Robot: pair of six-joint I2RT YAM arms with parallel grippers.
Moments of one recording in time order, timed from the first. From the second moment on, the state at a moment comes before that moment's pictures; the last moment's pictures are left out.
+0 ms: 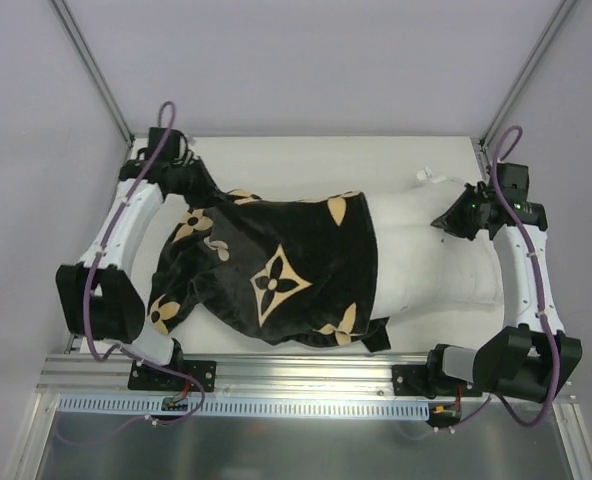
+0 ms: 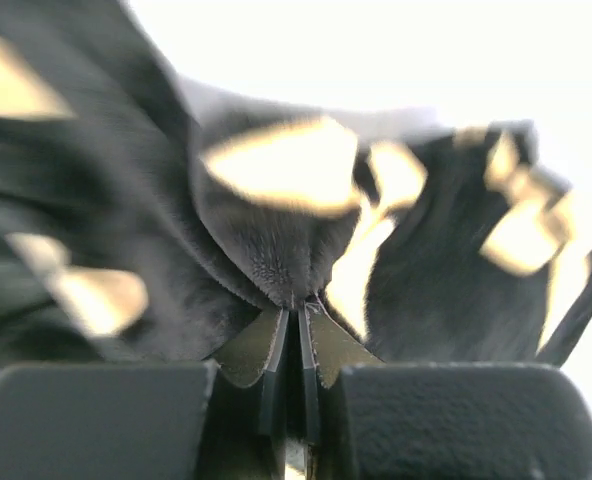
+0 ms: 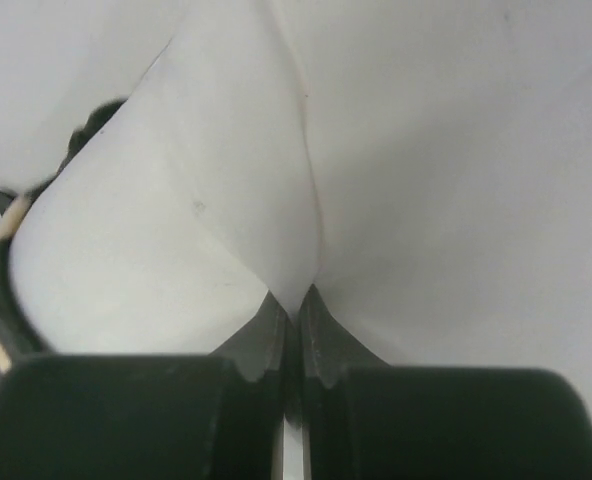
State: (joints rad) left arm -0.12 1.59 1.44 -0.81 0.40 -0.60; right arm -0.14 1.28 1.22 -0.87 -0.24 0.48
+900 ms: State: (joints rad) left arm 0.33 1.43 1.45 -0.89 0.46 -0.58; right arm -0.49 1.06 1.12 -0.95 -0.32 0.57
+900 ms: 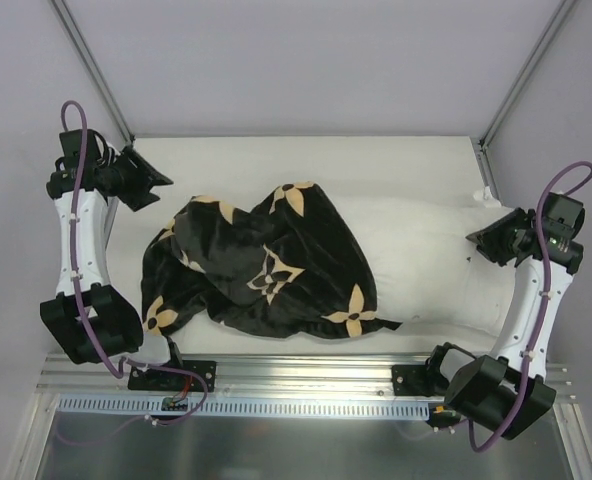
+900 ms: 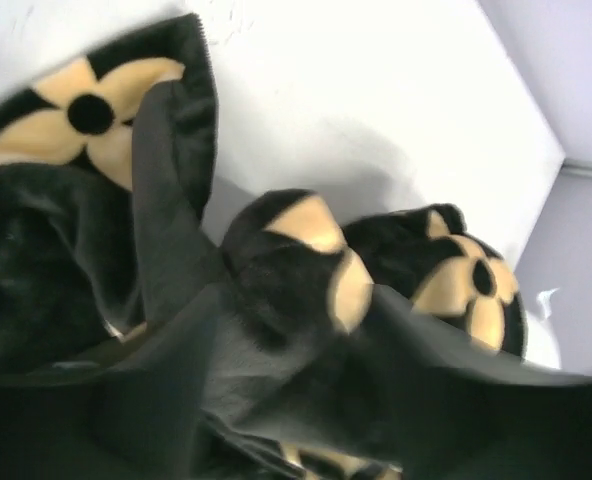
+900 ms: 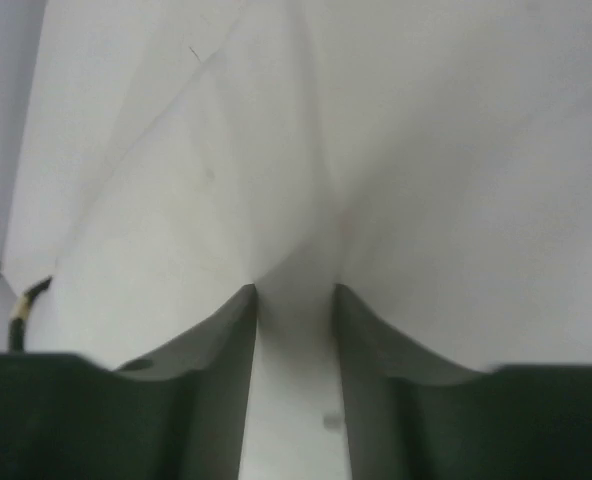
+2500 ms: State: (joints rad) left arm -0.08 1.02 0.98 -0.79 0.10 -0.55; right arm -0.14 1.05 1.19 -0.92 -0.02 0.55
